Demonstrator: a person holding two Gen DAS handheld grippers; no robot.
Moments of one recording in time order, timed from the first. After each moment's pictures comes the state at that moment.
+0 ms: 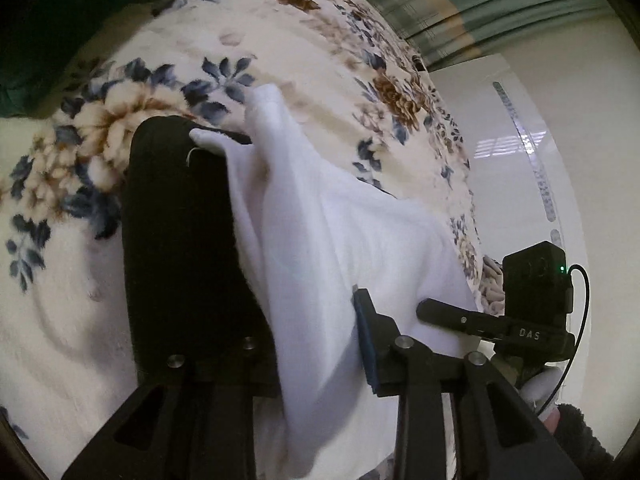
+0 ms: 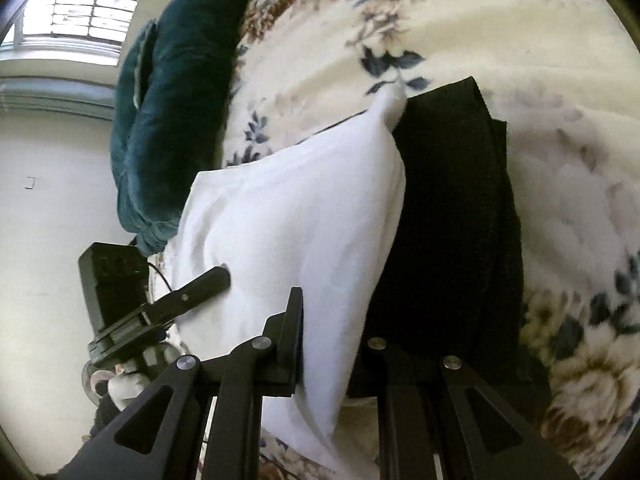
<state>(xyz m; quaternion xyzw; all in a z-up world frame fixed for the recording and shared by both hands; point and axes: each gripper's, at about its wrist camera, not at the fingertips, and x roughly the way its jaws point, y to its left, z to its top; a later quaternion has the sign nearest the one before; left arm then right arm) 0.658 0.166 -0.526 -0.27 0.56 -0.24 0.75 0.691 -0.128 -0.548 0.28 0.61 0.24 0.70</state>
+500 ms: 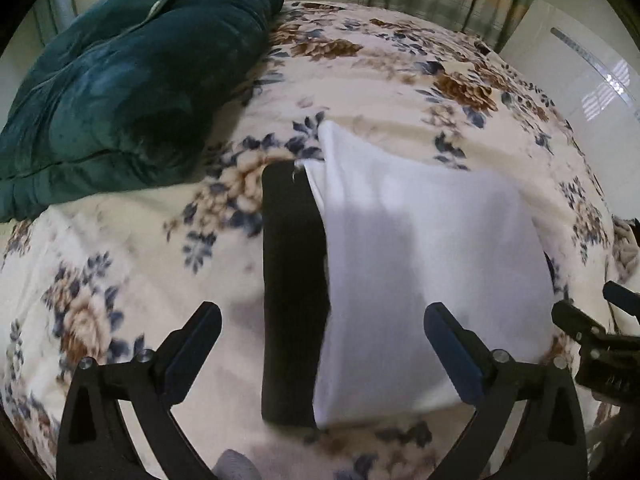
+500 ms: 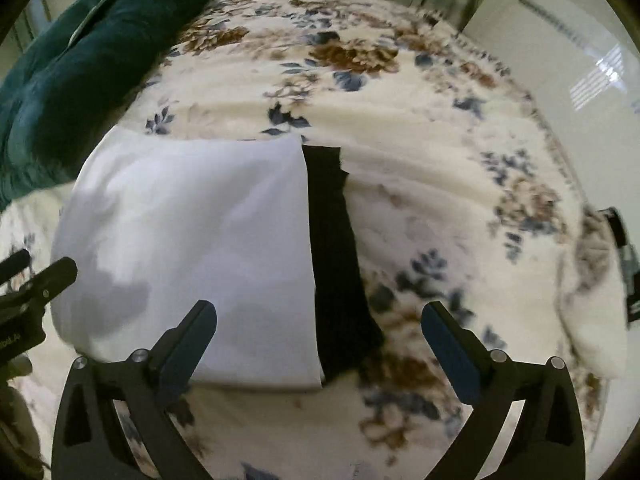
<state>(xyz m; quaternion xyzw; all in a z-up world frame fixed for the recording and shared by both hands) 0.585 0.124 -0.464 -0.02 0.53 -0.02 0.85 0.589 -0.095 -0.468 -0.04 0.55 -0.03 0.83</state>
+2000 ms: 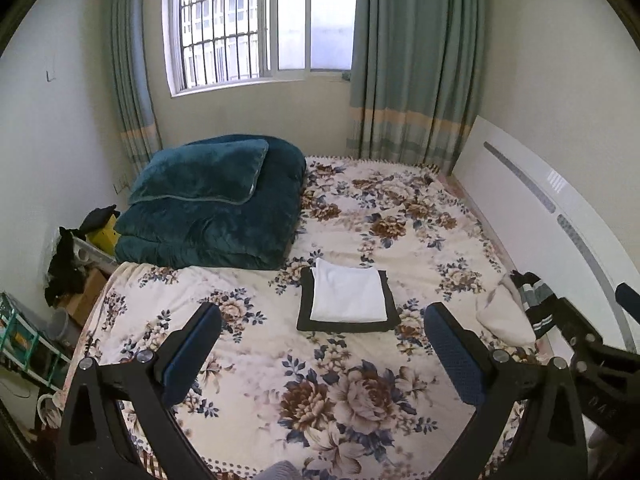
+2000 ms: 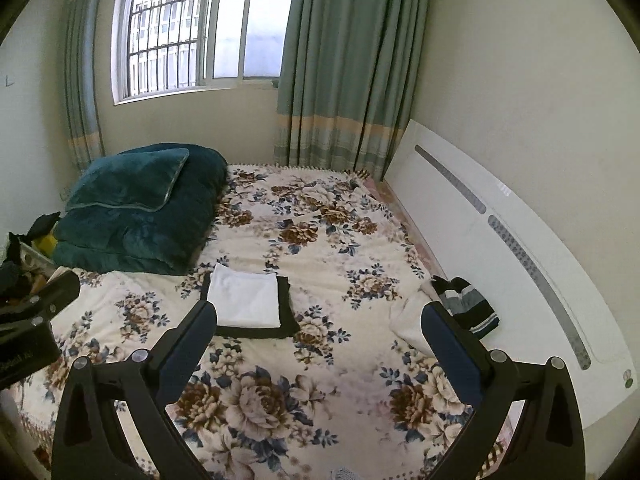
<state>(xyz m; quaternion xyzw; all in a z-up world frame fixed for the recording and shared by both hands) 0.217 0.065 -0.023 -0.02 0.35 0.02 0.94 0.149 -0.118 0.056 -0.05 0.33 -0.06 0.94</state>
